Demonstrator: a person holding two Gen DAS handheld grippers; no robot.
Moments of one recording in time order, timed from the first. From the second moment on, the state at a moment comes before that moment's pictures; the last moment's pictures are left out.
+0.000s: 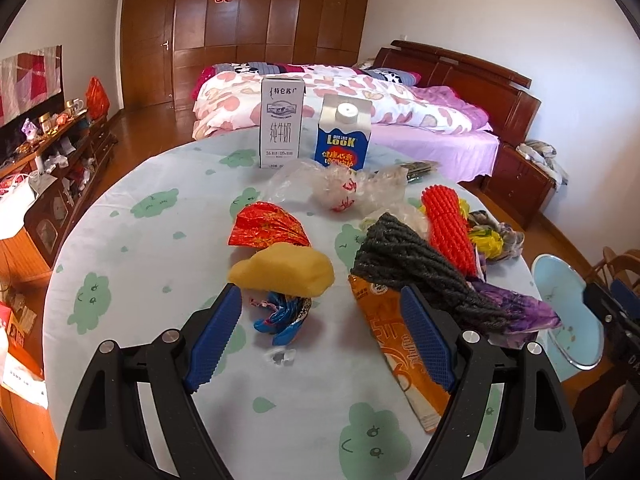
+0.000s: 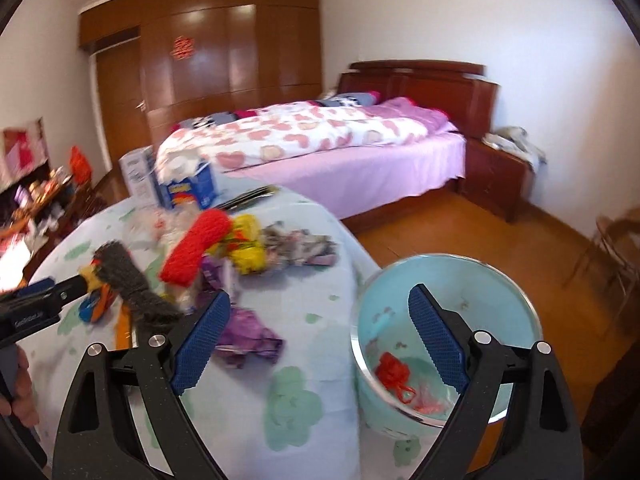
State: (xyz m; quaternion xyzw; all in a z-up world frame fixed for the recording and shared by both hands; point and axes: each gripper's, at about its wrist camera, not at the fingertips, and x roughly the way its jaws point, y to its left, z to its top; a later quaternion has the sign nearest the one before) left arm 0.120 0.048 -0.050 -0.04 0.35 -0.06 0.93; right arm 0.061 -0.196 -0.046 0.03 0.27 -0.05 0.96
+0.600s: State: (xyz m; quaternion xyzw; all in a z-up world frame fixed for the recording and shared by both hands) left arm 0.136 0.117 -0.072 -0.05 0.37 -0.03 0.93; right arm 0.125 -0.086 -0.061 -0.06 0.31 0.12 0.94
